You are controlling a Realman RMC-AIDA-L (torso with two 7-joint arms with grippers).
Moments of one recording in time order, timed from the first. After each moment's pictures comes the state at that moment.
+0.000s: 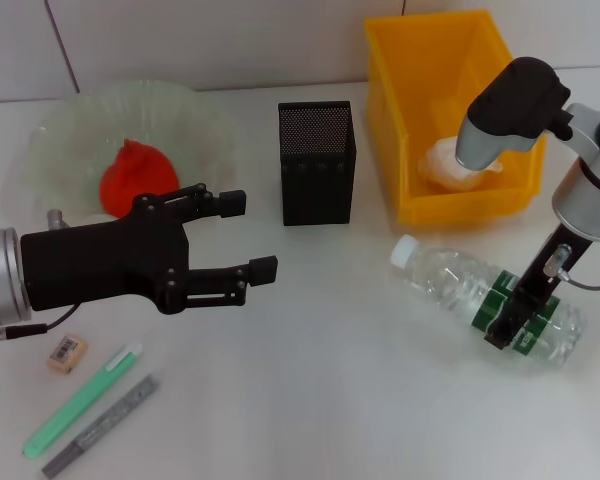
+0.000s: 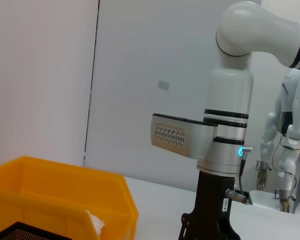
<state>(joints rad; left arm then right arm) -0.40 -2.07 1.14 0.87 1.58 1.56 -1.40 0.79 2.08 -1.18 -1.01 -2.86 -1.66 2.41</state>
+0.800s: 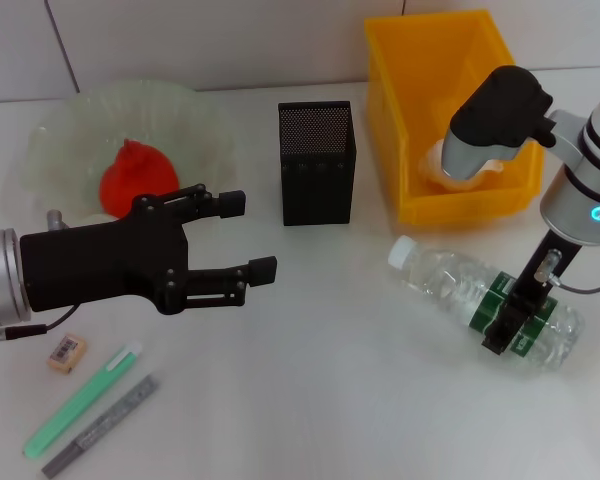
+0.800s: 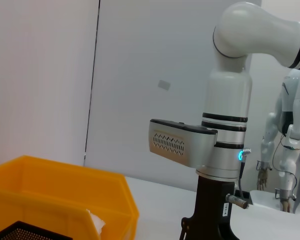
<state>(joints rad) -0.40 -2.07 1.14 0.87 1.58 1.56 -1.40 0.81 2.08 -1.23 -0.97 -2.86 -1.65 2.43</state>
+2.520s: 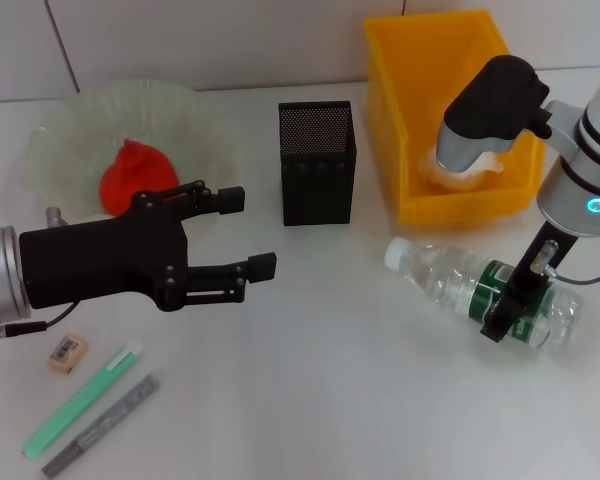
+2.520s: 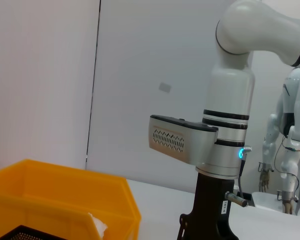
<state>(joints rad) -0.41 -2.07 1.14 0.87 1.58 1.56 -1.39 0.81 2.08 -1.26 -1.02 -2.86 -1.65 2.46</state>
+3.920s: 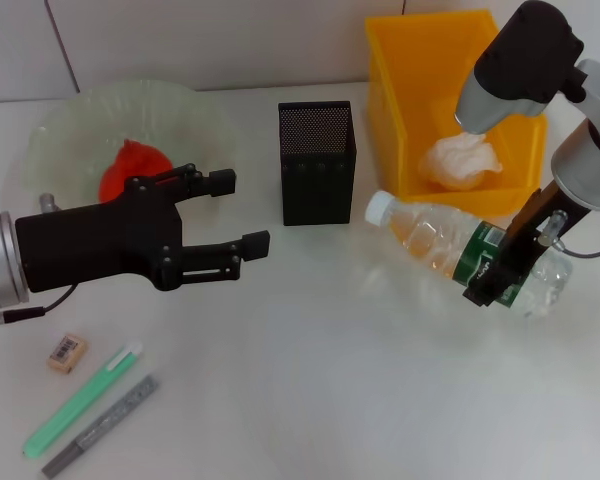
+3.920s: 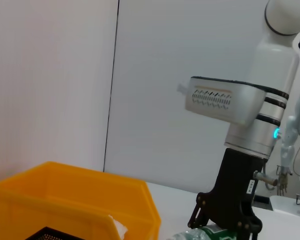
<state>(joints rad) -0.41 -2.07 1.12 0.87 1.57 1.52 -1.40 0.69 2.08 -1.28 -1.34 -2.76 -1.72 2.45</state>
